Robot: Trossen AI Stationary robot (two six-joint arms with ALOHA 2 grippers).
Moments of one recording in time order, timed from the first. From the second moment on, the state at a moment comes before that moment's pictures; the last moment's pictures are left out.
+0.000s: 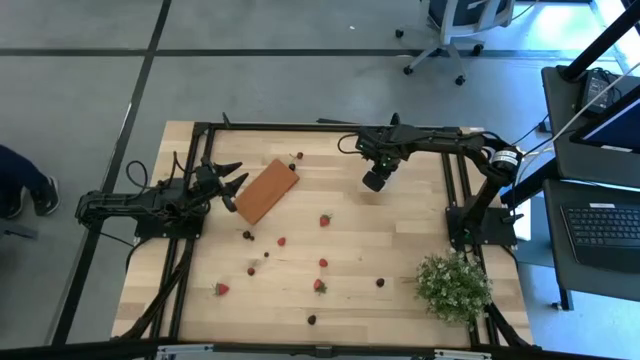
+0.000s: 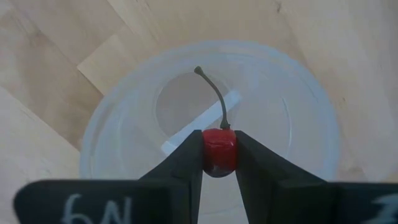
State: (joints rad) left arm 0.04 0.00 0.01 0.08 -0.58 -0.02; right arm -0.48 1.74 1.20 -0.96 0.14 0.17
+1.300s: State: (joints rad) left arm 0.04 0.00 0.01 0.08 -0.59 -0.02; right arm -0.16 1.33 1.23 -0.95 -0.07 0.03
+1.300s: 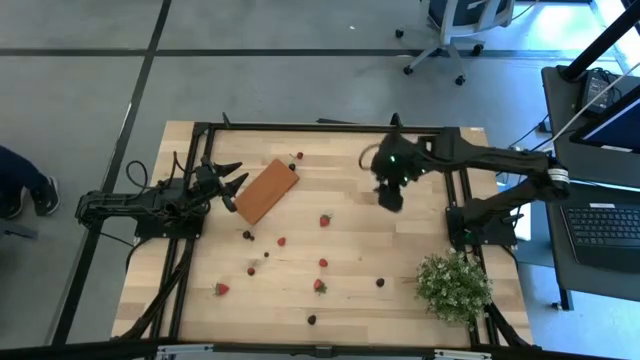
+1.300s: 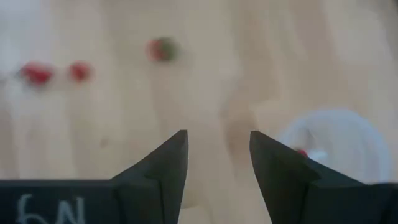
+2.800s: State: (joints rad) left arm 0.04 0.00 0.01 0.08 -0.58 -0.02; right arm 0.41 1.76 1.19 -0.68 -0.23 -0.45
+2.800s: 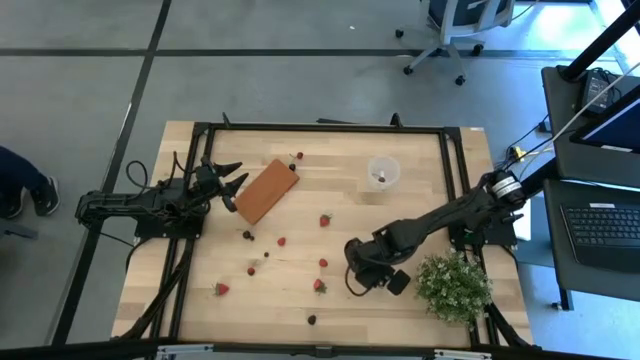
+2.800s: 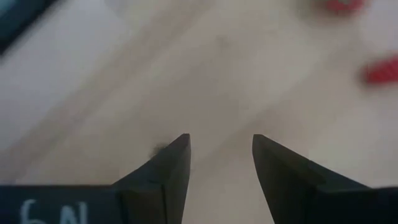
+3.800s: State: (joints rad) left arm 0.04 0.00 0.01 0.08 -0.58 -0.02; right arm 0.54 1.75 0.92 -0.46 -0.07 -0.23
